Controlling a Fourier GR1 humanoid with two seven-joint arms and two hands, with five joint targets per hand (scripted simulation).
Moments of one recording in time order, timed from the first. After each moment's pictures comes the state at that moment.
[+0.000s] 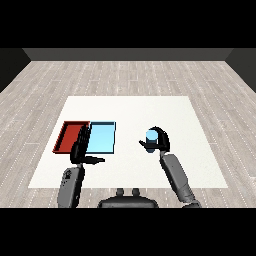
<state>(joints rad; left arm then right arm) -0.03 0.04 0.01 -1.65 0.07 -0.12 -0.30 -0.30 -0.10 0.16 -1.28 -0.13 -0.30 -0.18</state>
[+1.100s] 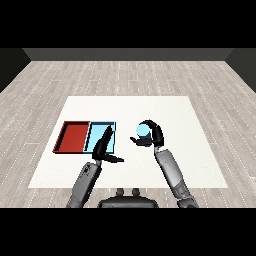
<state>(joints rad) -0.15 0.00 -0.25 -1.48 0.10 0.03 -0.21 -0.39 -0.03 0.20 -1.43 0.10 -0.31 -0.05</state>
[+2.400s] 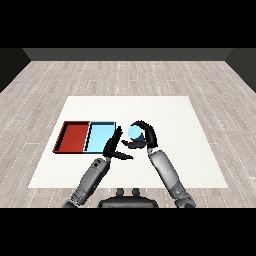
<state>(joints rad) -0.30 0.00 -0.39 -1.25 0.25 0.17 -0.24 -0.41 0.00 0.30 -1.48 0.11 -0.33 -0.02</state>
